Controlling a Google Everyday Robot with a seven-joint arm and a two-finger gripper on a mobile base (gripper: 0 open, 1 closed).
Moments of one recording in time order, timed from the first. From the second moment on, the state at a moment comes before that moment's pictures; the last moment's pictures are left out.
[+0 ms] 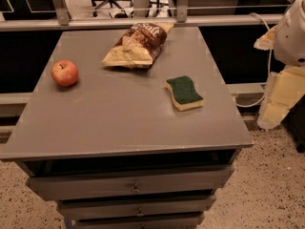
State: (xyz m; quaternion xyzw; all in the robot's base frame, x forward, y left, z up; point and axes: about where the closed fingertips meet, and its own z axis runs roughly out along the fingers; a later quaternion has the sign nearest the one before) arm 0.438 -0.217 0.976 -0.60 0.78 -0.03 0.16
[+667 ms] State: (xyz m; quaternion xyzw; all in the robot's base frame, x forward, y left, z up) arm 0.466 -0.224 0.985 -0.57 0.79 0.00 0.23
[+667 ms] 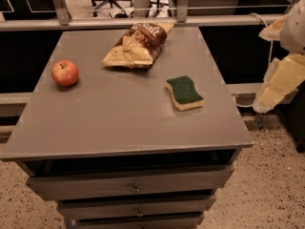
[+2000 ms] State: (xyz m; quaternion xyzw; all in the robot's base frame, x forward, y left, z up) arm 0.630 -0.150 1.036 -0.43 0.77 0.15 0.44
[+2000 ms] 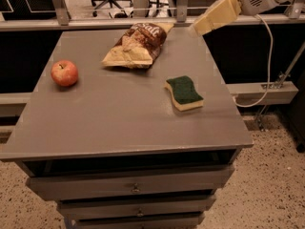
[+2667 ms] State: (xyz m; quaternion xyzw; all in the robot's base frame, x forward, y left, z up) arm 0.635 -0.138 1.043 -0.39 0.77 0.14 0.48
